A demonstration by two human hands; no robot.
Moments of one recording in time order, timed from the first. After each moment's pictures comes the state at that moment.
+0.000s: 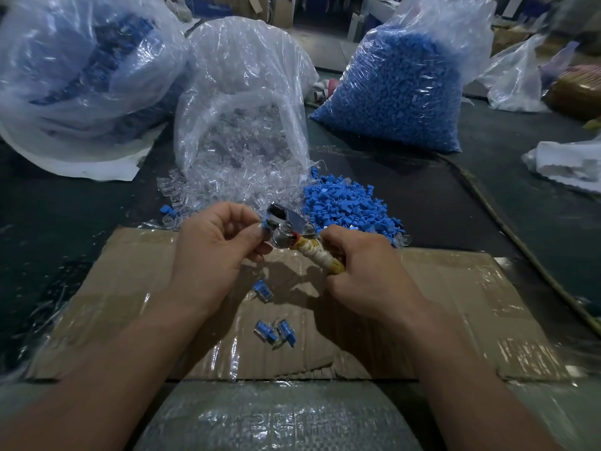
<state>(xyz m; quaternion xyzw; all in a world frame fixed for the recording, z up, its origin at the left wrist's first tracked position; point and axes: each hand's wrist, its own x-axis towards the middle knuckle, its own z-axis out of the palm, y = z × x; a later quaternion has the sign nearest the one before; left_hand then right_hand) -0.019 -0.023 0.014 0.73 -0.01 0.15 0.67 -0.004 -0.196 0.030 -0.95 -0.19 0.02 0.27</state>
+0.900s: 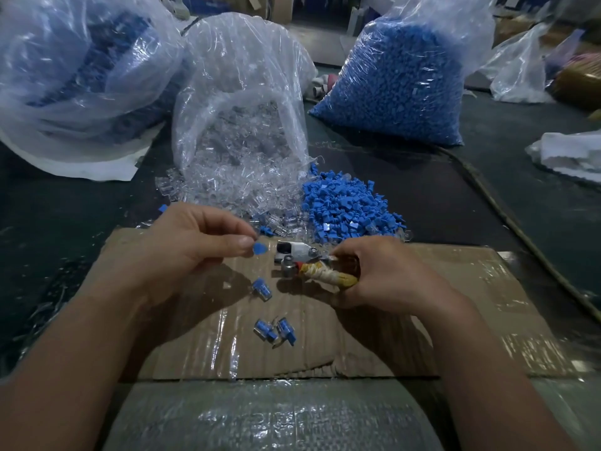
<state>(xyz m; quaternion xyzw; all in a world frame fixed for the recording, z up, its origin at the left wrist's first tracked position) -0.016 0.013 0.032 0.74 0.01 -0.09 0.66 0.003 -0.221 0.034 -0.96 -0.17 0.12 0.20</state>
